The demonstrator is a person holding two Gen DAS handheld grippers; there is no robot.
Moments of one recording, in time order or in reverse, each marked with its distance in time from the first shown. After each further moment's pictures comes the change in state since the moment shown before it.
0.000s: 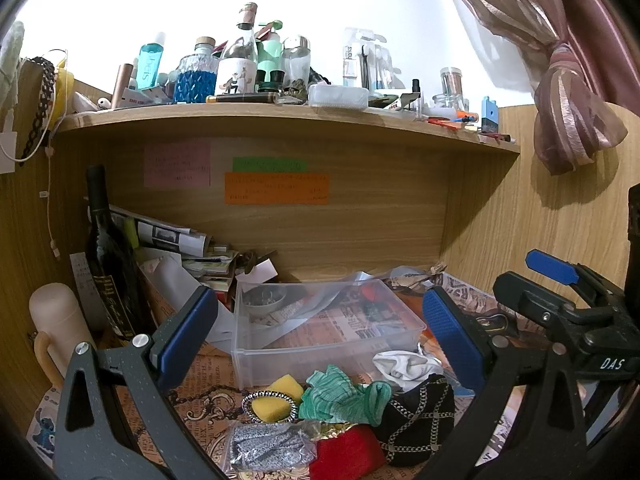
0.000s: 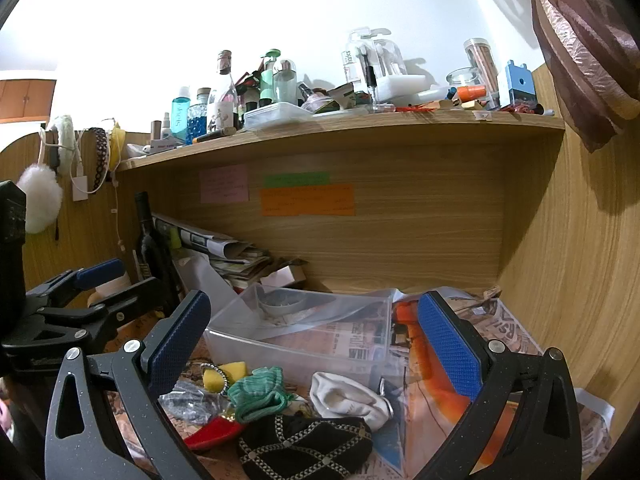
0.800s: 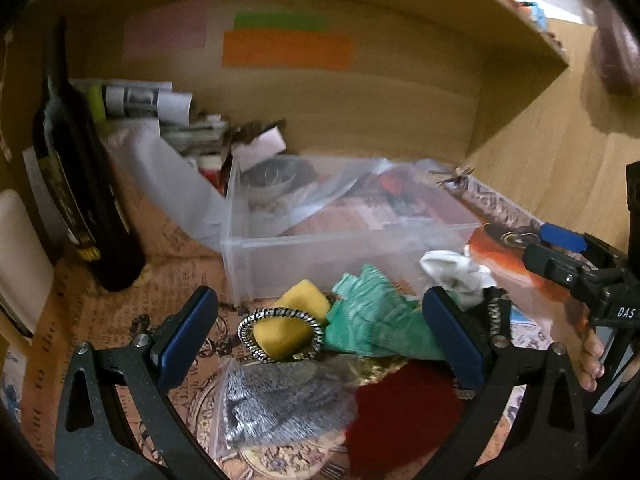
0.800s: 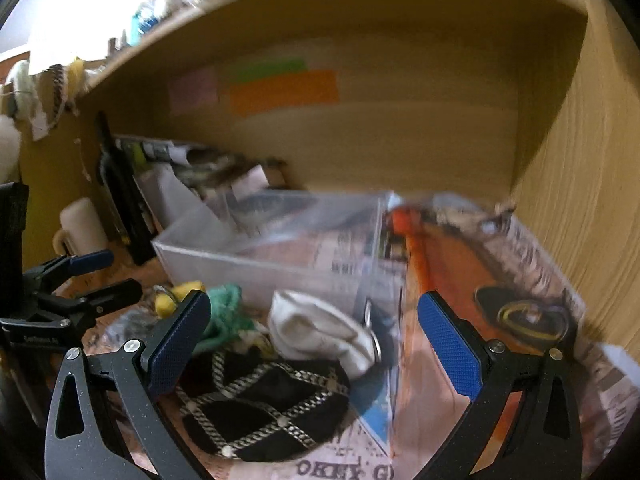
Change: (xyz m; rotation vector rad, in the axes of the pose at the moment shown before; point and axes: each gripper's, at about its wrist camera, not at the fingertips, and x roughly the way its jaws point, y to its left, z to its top) left arm 0.093 0.038 -0.072 -0.055 0.385 -0.013; right arm 0.072 -0.041 -0.059 0.059 0.334 0.019
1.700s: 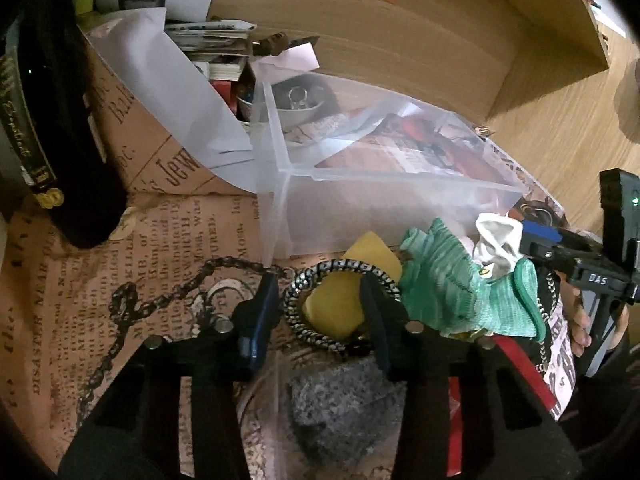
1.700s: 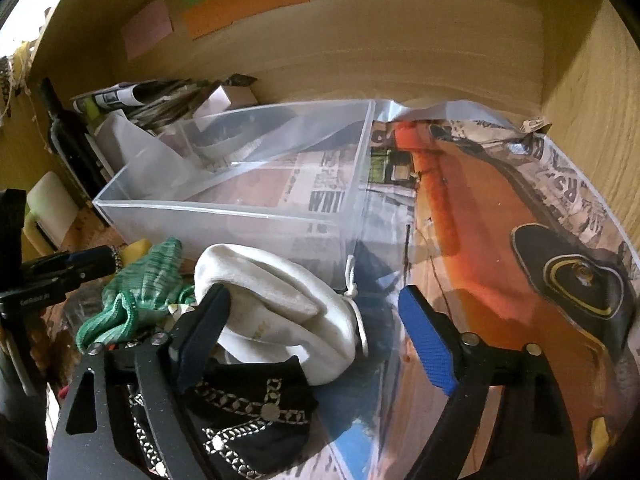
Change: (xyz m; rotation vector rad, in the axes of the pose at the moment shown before) left arm 0.052 0.058 -0.012 -0.079 0.235 -0.101; right arm 0.074 -0.031 -0.010 0.067 0.260 0.049
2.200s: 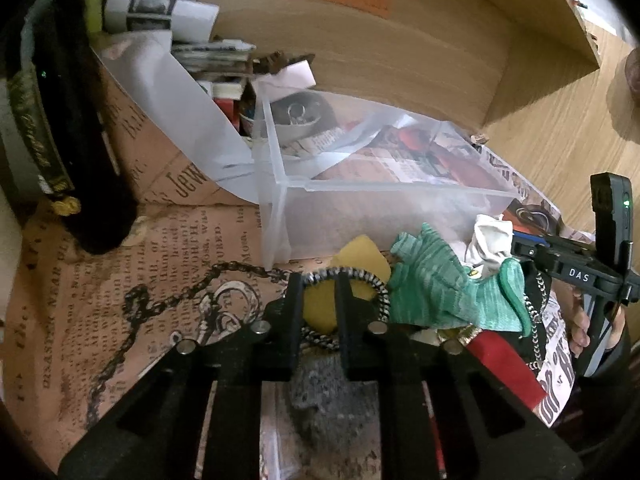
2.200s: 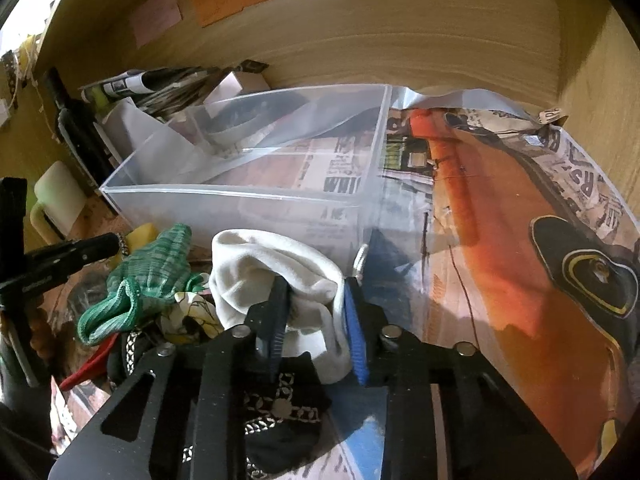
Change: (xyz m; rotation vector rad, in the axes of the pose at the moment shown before) left arm -0.018 -0.005 -0.006 0.021 -0.058 0.026; right arm 0.002 0.002 -0.004 -0.011 0.021 0.039
